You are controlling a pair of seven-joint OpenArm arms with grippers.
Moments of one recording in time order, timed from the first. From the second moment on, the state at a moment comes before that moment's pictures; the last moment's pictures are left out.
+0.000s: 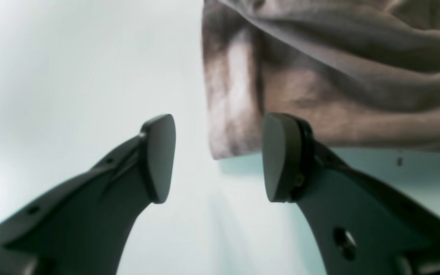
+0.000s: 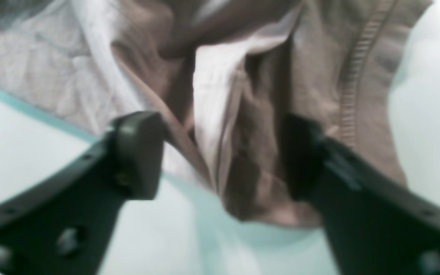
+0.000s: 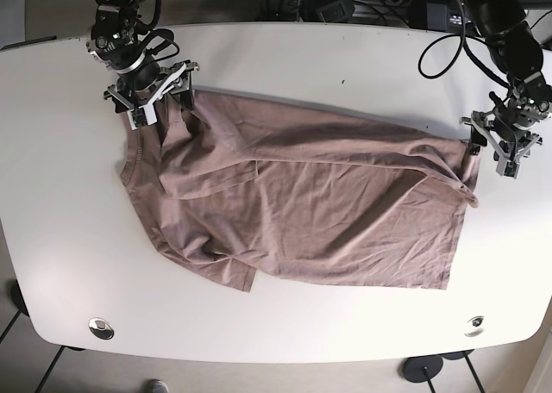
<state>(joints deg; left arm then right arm) 1.2 -20.7 -32.3 78.1 -6.8 -40.0 35.6 -21.1 3.7 16.9 102.8 9.2 29.4 -34.5</state>
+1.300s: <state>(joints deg) 1.0 -24.1 -32.6 59.9 -2.6 -40.6 17.1 -24.9 8.8 33.8 108.7 32.5 34.7 -52.6</state>
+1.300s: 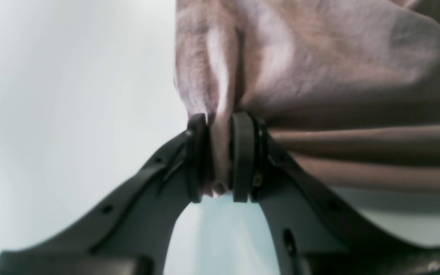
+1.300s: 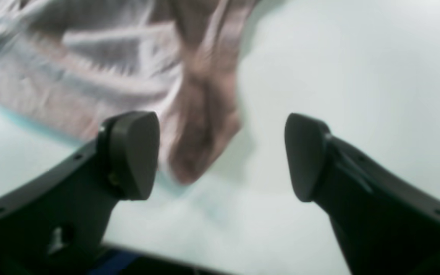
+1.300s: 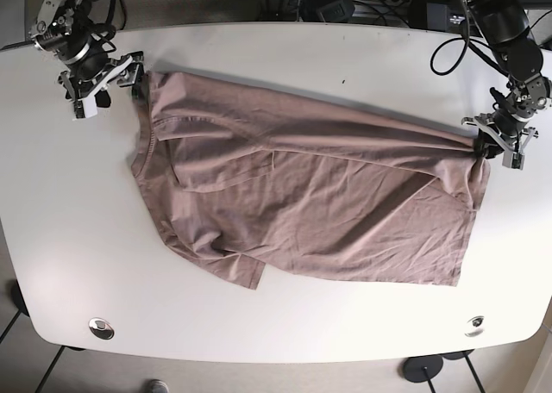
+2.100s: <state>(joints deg) 10.0 -22.2 -40.5 69.3 -2.5 -40.4 21.1 -25.7 10.5 25.7 100.5 33.3 35.0 -51.7</state>
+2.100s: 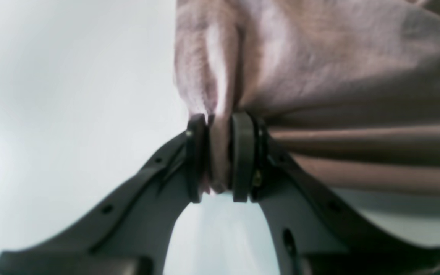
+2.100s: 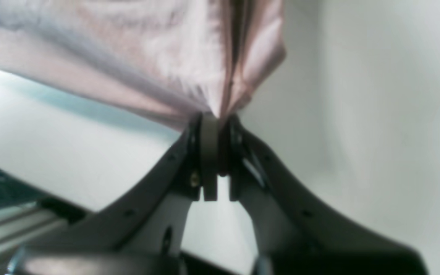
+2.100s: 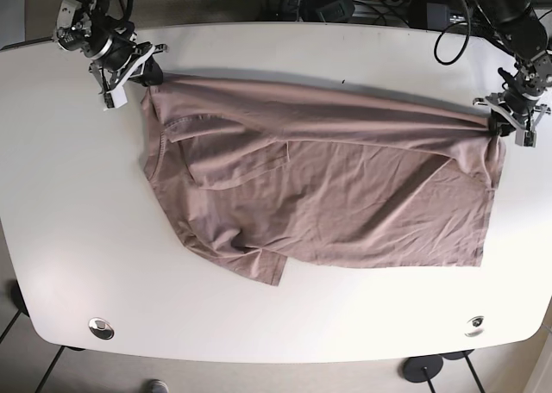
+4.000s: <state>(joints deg) -2.5 -12.9 -46.3 86.0 -2.6 -37.7 36.4 21.6 14.3 3.4 58.5 16.2 34.7 -38.1</state>
